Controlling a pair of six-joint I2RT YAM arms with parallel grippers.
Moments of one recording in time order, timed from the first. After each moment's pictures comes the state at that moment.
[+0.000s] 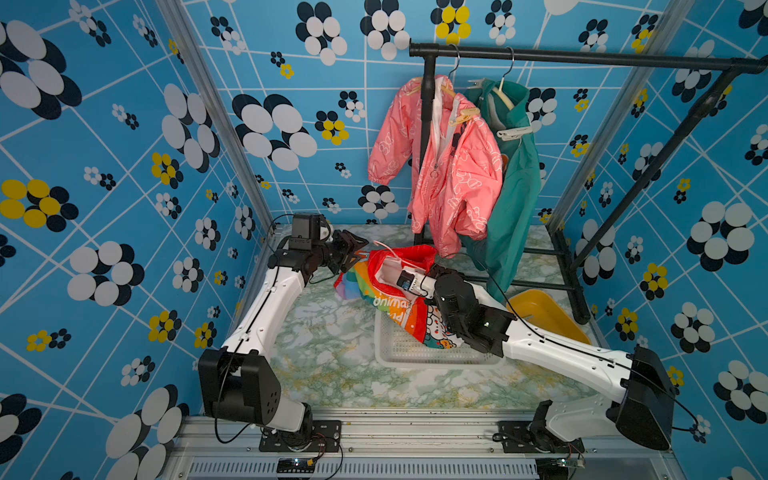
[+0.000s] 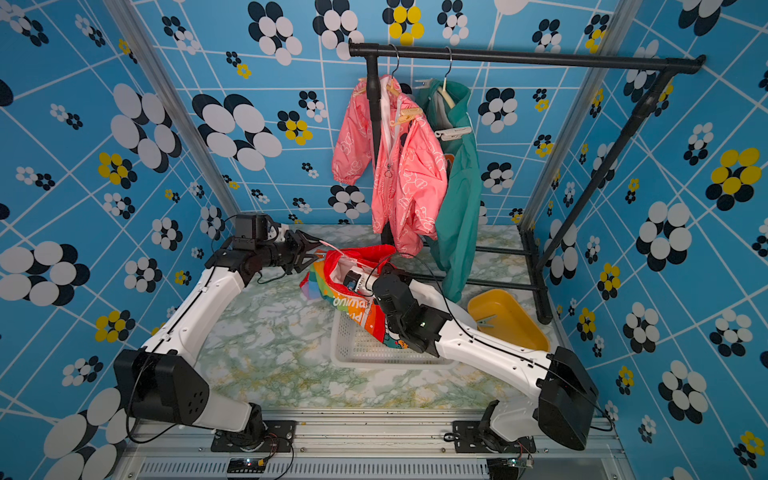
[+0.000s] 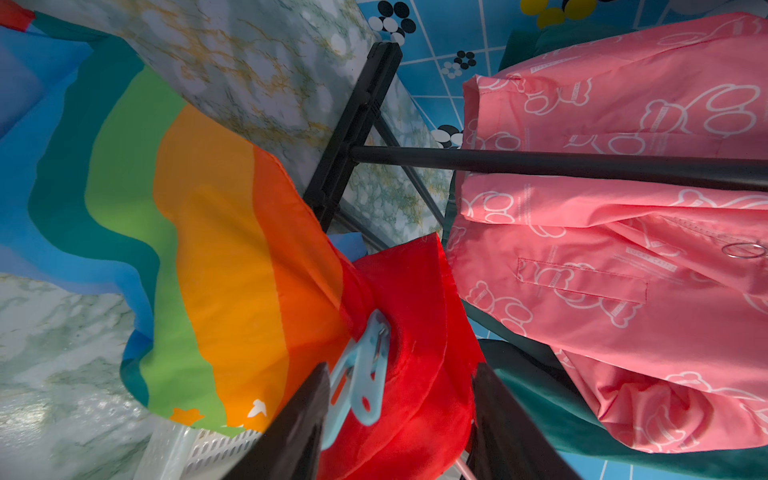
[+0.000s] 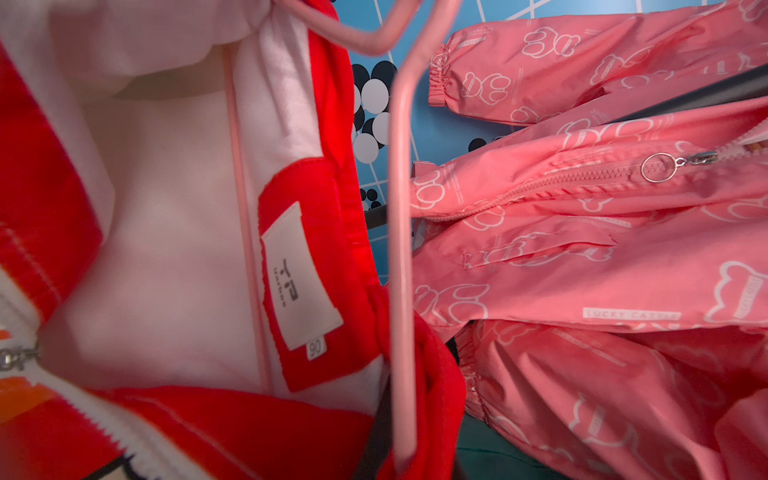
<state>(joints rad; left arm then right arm) -0.12 1.48 1.37 -0.53 0.62 -1.08 0.96 1.39 1.06 0.03 0.77 -0.95</state>
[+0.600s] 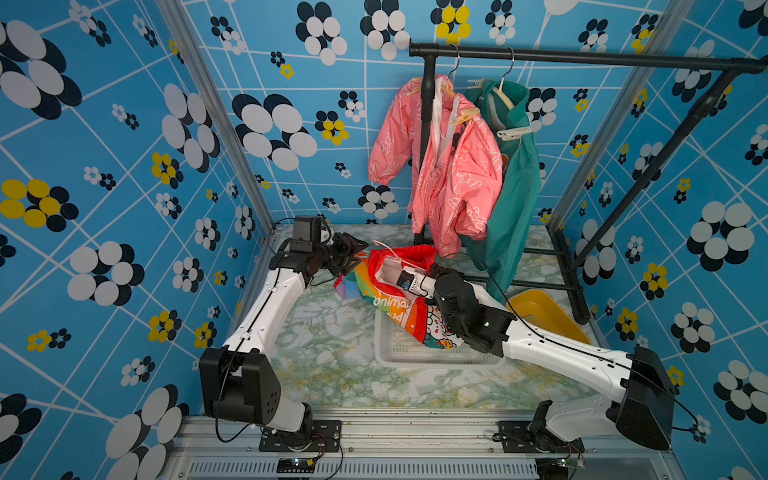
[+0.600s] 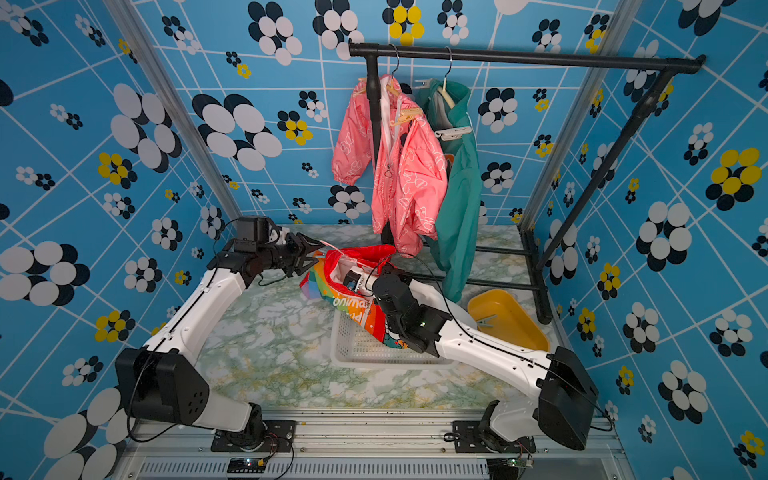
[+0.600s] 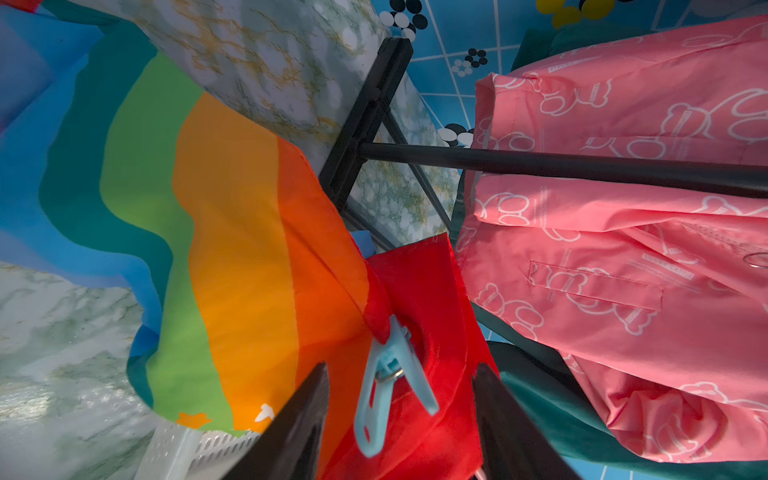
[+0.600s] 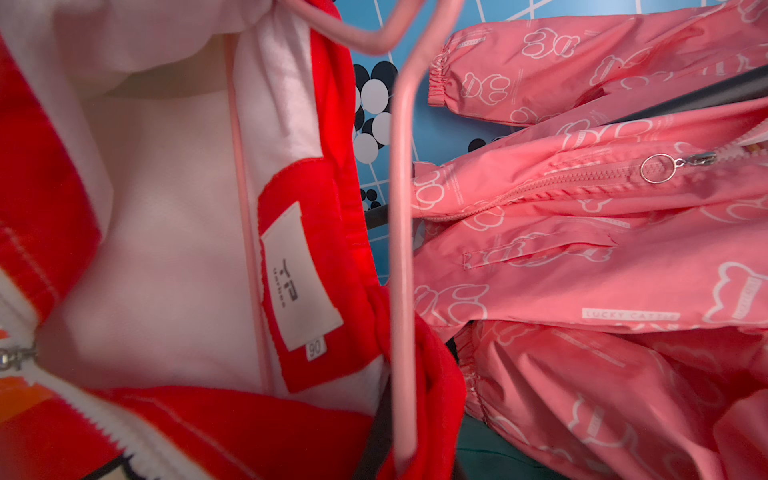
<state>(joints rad) -0.12 1.49 1.31 -0.47 0.64 -1.13 0.96 1.39 1.06 0.03 0.77 -0.95</state>
